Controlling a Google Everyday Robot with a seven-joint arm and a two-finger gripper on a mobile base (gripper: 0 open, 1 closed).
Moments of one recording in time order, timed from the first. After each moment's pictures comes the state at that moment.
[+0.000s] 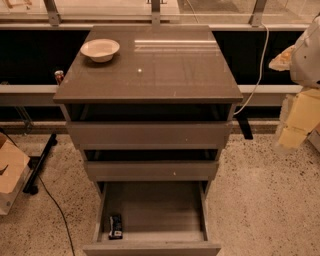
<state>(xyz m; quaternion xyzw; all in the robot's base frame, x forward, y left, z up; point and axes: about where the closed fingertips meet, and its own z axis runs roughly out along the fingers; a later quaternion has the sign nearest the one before) 0.438 -0.217 0.976 -0.60 0.78 -0.03 0.16</state>
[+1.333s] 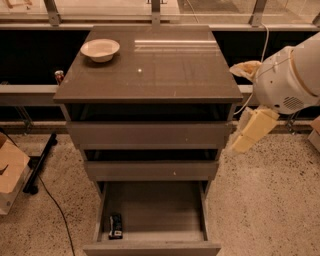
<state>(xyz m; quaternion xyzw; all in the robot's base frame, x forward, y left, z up) 0.472 -0.151 0.943 -0.63 0.71 0.04 0.32</state>
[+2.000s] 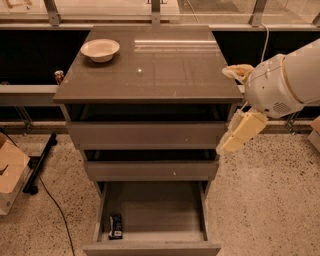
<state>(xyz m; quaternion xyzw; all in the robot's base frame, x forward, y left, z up) 0.484 -0.140 0.930 -0.63 0.69 0.07 0.36</state>
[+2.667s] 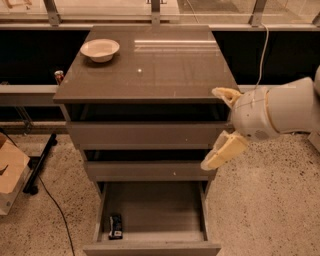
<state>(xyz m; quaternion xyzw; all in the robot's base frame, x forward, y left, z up) 0.486 -0.121 0.878 -0.60 0.68 0.11 0.40</state>
